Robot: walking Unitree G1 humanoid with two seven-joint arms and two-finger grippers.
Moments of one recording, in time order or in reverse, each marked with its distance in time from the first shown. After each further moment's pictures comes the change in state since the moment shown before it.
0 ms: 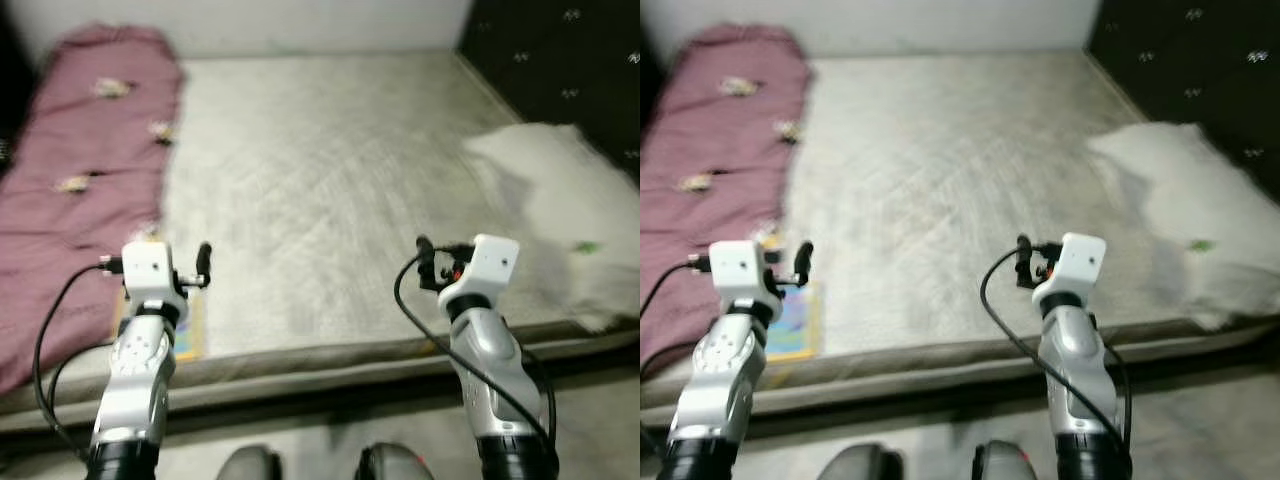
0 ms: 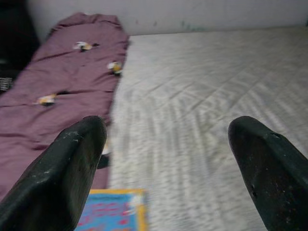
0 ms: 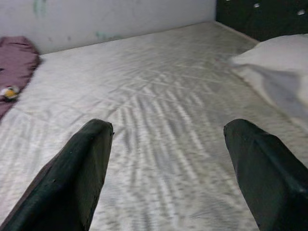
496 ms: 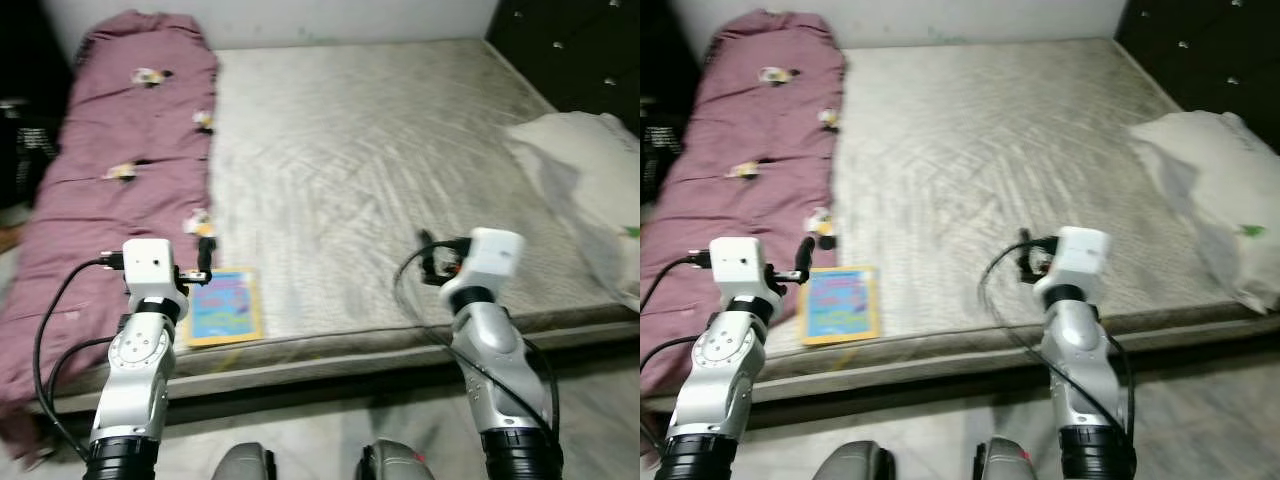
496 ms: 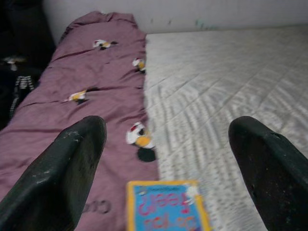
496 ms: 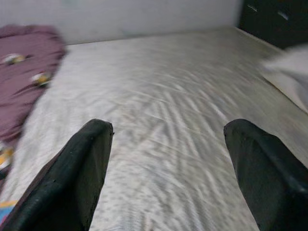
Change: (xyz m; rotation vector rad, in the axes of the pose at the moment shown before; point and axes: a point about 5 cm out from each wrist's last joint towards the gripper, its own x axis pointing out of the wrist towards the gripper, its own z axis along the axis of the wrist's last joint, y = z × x) left arm 0.001 -0.002 0.004 0.007 -0.014 -0.022; right arm 0.002 0.005 0.007 -0.112 -0.032 0.057
